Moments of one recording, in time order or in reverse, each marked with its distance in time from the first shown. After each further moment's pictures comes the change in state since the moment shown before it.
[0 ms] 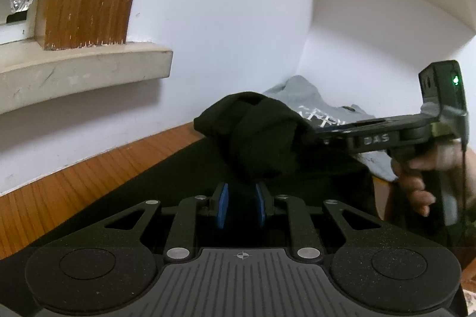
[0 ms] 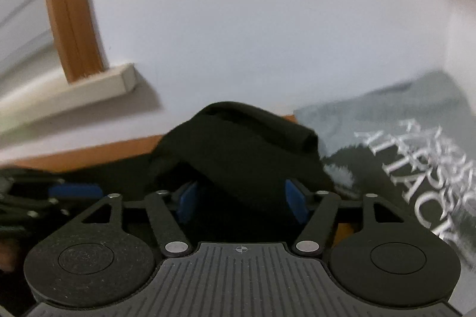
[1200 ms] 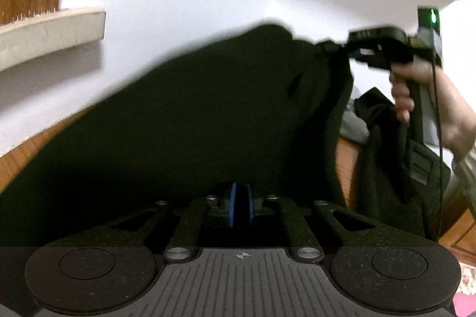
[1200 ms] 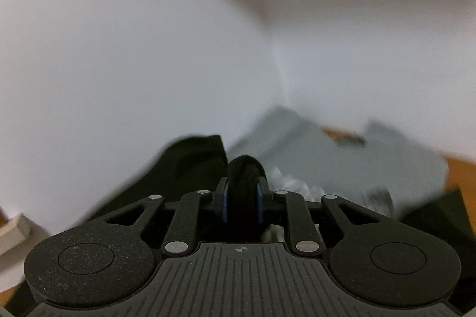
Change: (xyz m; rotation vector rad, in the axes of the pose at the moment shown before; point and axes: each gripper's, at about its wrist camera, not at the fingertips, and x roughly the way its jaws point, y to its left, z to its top) left arm 0.024 -0.024 -0.001 0.052 0.160 -0.127; right arm -0.082 -0.095 0.011 0.477 -0.293 -0.383
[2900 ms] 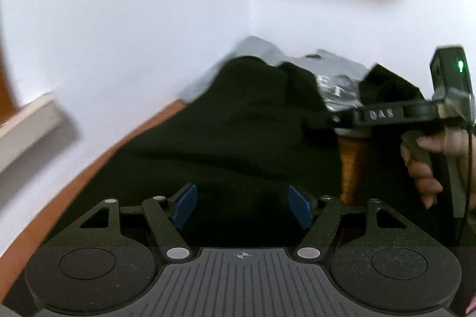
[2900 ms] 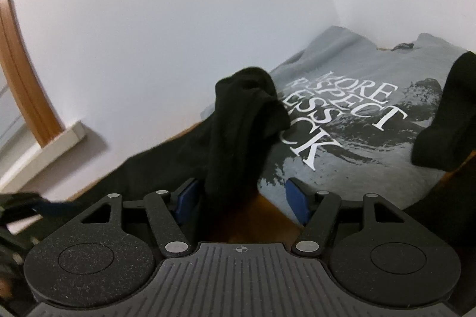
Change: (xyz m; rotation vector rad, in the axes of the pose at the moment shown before) left arm 0.031 -0.094 0.035 0.237 0.026 0.173; right arm -0.007 -0.032 -0.087 -0.077 0.182 0.304
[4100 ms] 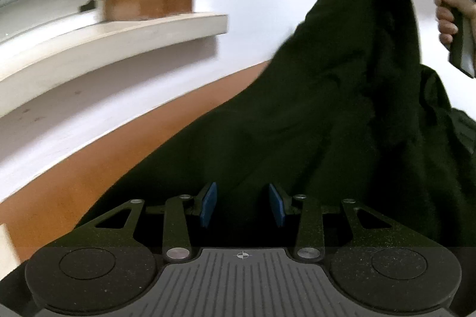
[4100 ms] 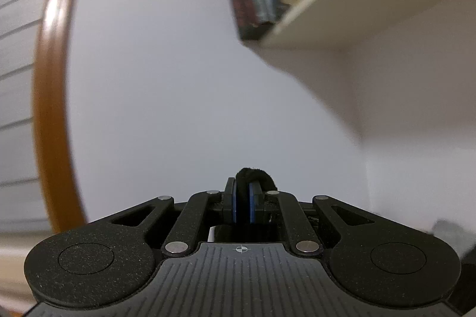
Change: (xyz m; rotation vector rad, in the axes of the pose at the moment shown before) left arm -0.116 0.116 -0.124 -0.177 -0.004 0.111; right arm -0.045 0.132 0.080 -0.221 -0.476 -0.026
